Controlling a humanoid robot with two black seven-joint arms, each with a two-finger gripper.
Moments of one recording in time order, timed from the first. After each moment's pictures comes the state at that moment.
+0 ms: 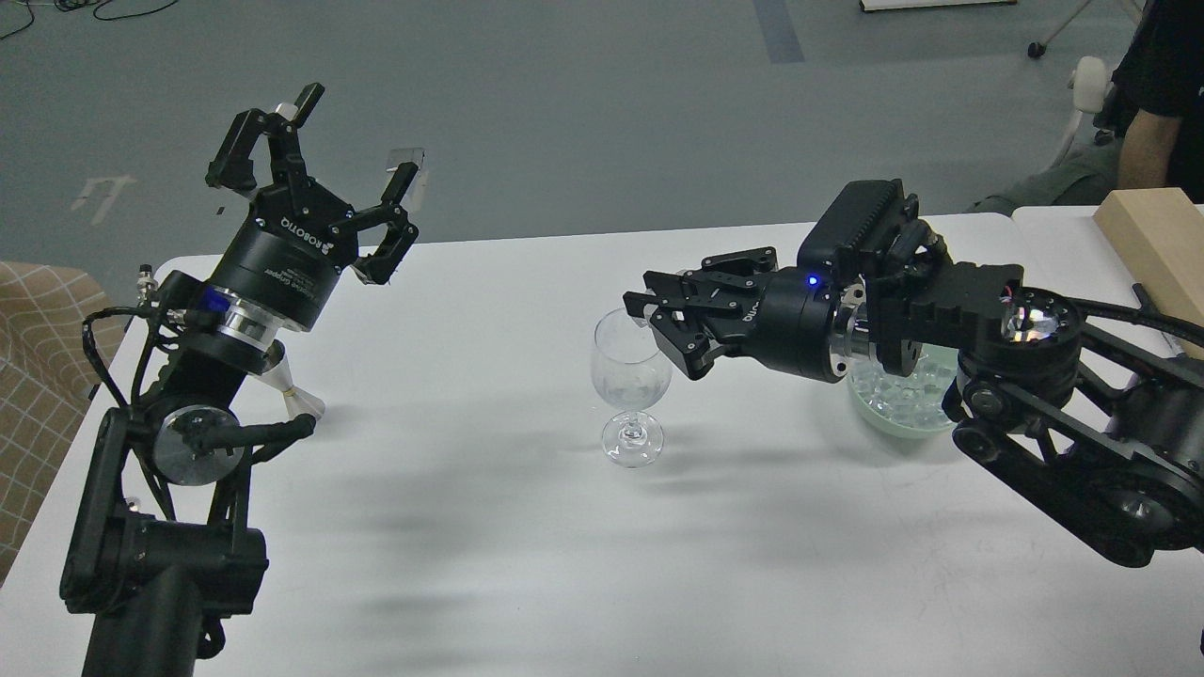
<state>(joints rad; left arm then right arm) -0.27 0.02 -1.68 -1.44 0.67 -0.49 0.16 0.61 -0.39 0.83 1.67 -2.18 0.49 0.15</state>
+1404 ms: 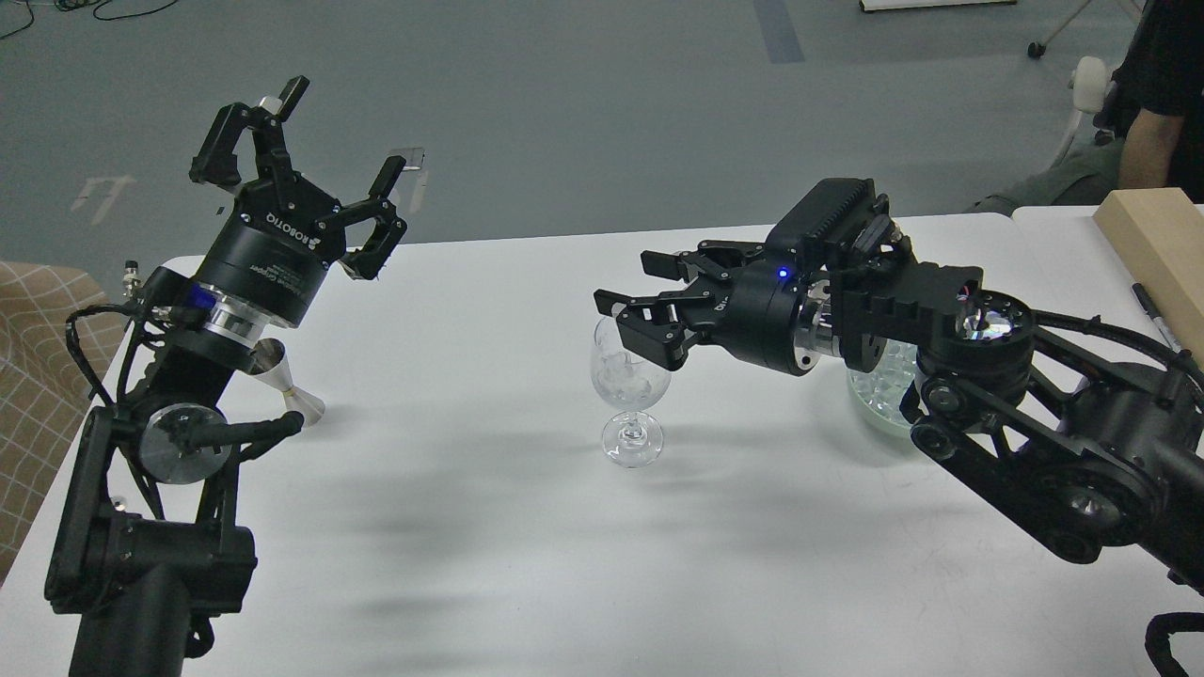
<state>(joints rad) -0.27 0.04 -1.68 -1.44 0.65 -0.49 0.16 0.62 -0.30 0.84 1.62 -2.18 0.49 0.07</state>
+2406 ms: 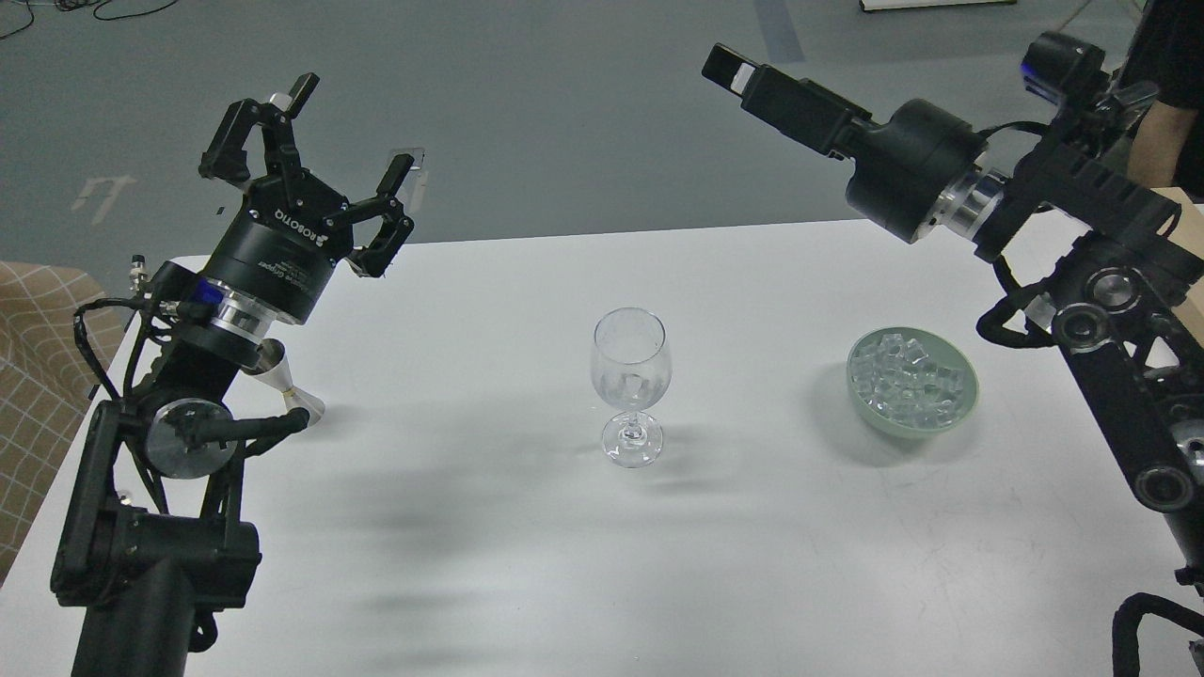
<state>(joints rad) -0.28 0.04 -1.67 -1.43 0.66 -0.49 0.16 0.49 -0.19 1.37 1.62 -1.73 0.49 0.08</state>
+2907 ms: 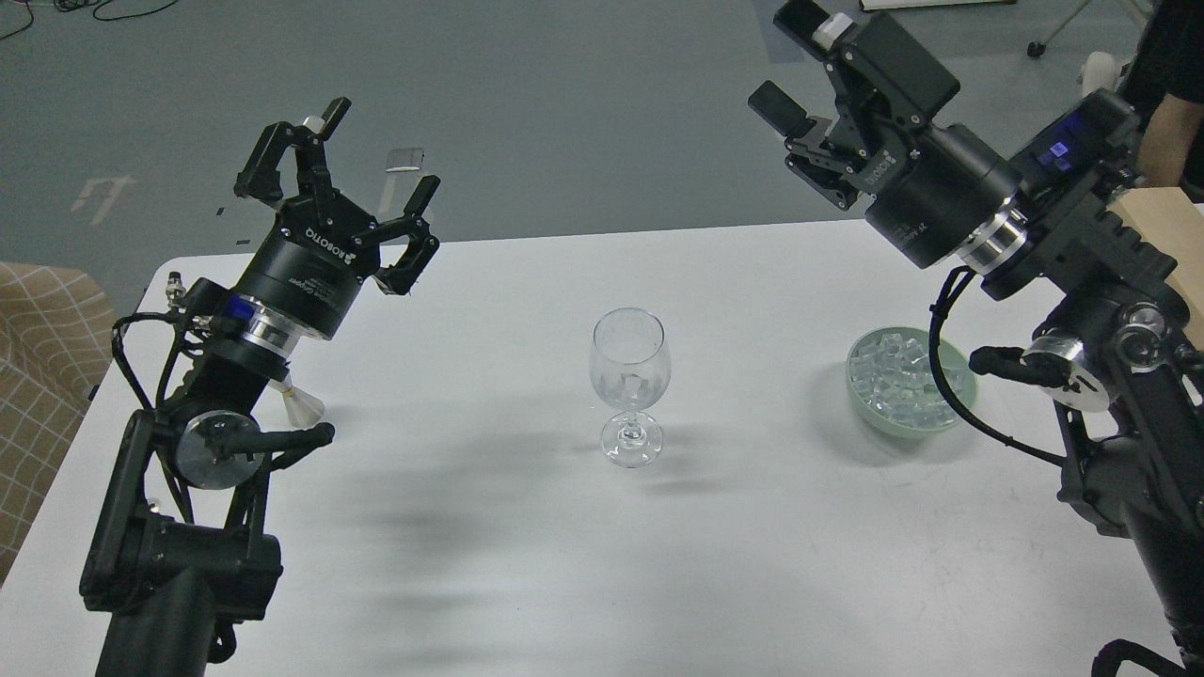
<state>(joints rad) -0.27 0.00 -1.63 -1.41 0.67 -0.49 0.10 0.40 -0.10 1.44 1.61 -1.18 0.47 0.10</state>
